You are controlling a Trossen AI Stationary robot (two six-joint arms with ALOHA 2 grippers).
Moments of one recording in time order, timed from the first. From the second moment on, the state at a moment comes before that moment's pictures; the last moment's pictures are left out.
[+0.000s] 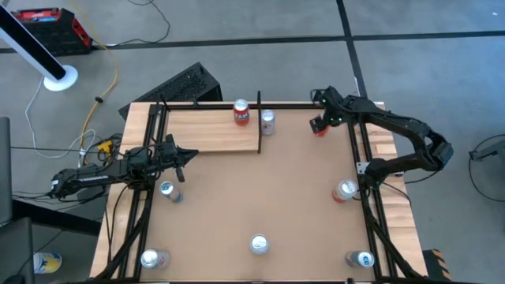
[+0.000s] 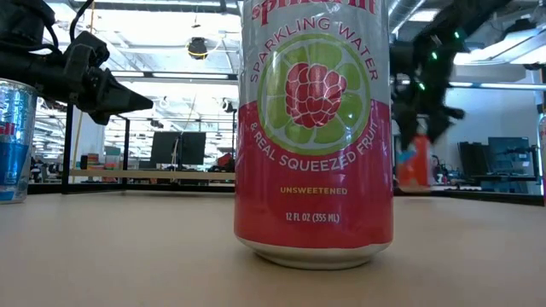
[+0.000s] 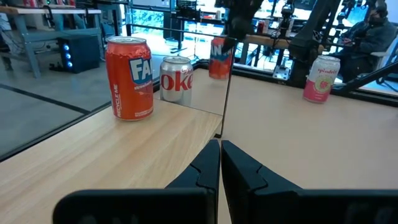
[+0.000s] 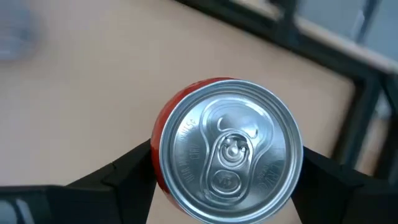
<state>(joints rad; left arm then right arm) 0.19 0.09 0.01 0.06 -0.22 -0.09 -0.75 1.28 0.95 -0.78 0.21 0.33</state>
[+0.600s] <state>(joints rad) 0.19 0.09 0.01 0.07 -0.22 -0.09 -0.14 1.66 1.83 -0.79 0.31 0.04</state>
